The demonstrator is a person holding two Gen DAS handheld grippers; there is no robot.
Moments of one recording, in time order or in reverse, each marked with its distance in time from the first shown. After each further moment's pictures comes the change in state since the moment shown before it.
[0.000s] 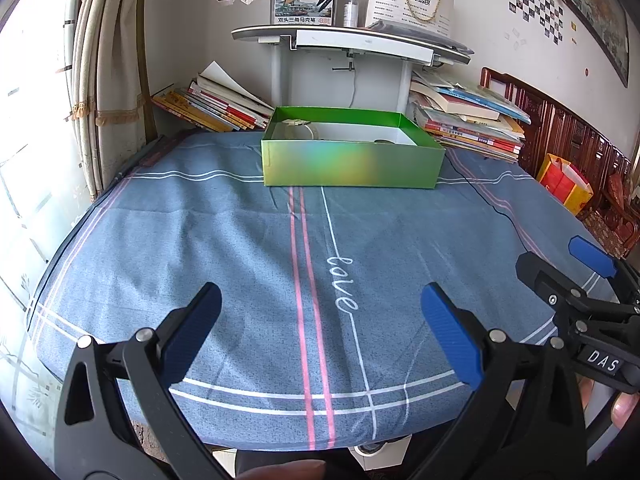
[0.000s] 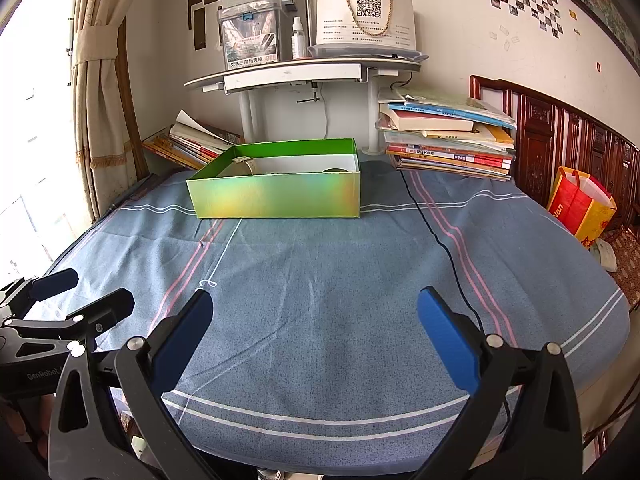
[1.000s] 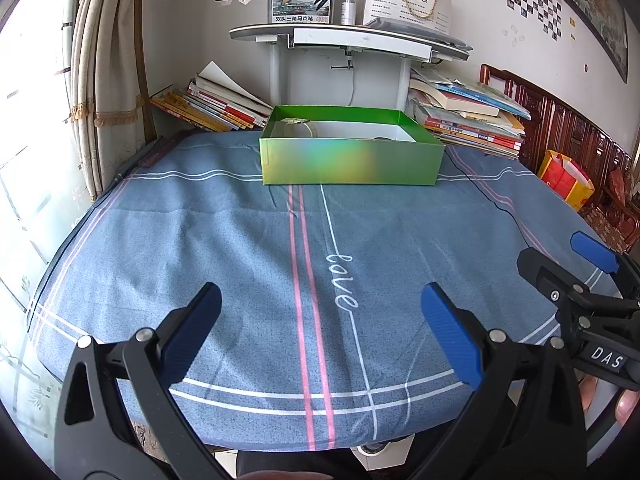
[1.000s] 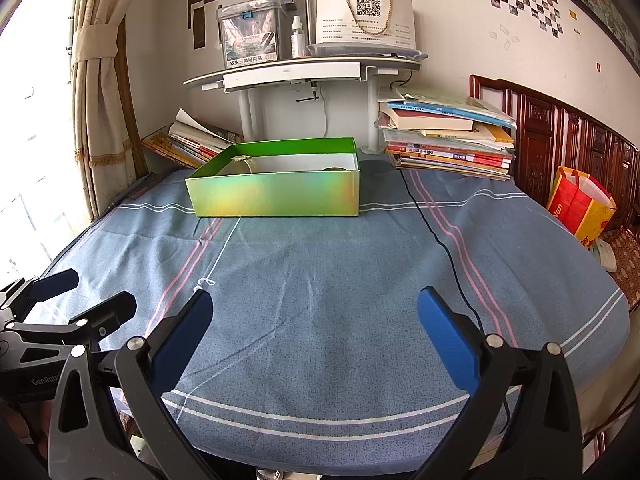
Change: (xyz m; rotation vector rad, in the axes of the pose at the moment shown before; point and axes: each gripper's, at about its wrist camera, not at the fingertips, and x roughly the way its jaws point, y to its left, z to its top) left arm 0.001 -0.002 -0.001 0.008 0.001 0.004; right arm 0.001 0.001 -0.002 0.000 0.002 -0.004
